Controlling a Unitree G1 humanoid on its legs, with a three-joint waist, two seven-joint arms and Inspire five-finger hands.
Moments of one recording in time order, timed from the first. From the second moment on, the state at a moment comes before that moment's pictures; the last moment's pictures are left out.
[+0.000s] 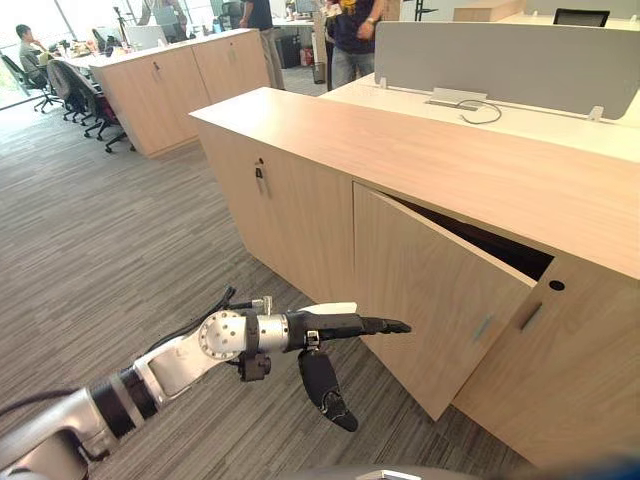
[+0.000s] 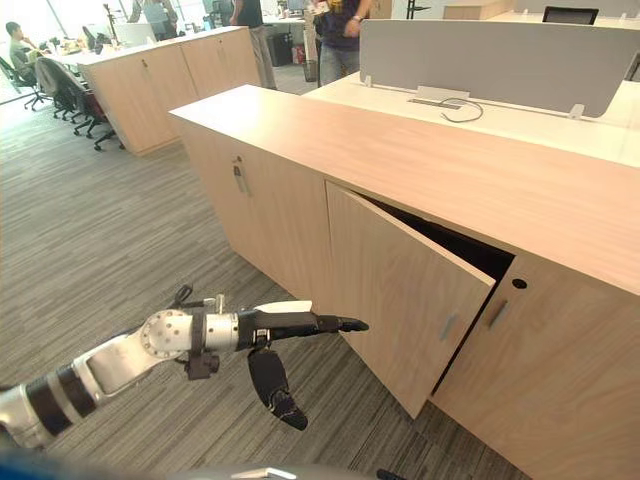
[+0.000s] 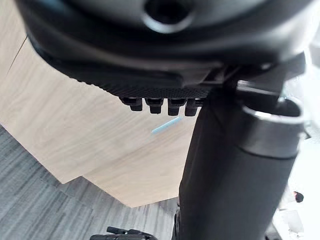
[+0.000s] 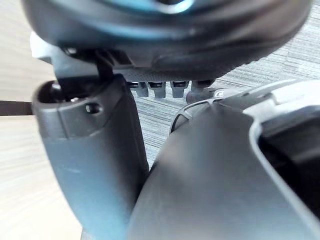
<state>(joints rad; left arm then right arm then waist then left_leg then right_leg) -0.27 0.84 -0.73 -0.16 -0.35 -0.11 -0.52 0.13 -0.12 -0.37 1.21 0.04 0.05 0.11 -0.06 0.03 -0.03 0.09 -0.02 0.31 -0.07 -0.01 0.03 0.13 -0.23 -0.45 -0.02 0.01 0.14</state>
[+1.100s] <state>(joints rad) 0.18 0.00 0.27 0.97 -0.33 -0.10 0.01 0.08 -0.06 -0.21 1.11 0.29 0.02 -0.06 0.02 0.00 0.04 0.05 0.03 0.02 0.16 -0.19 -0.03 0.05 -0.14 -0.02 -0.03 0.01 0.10</state>
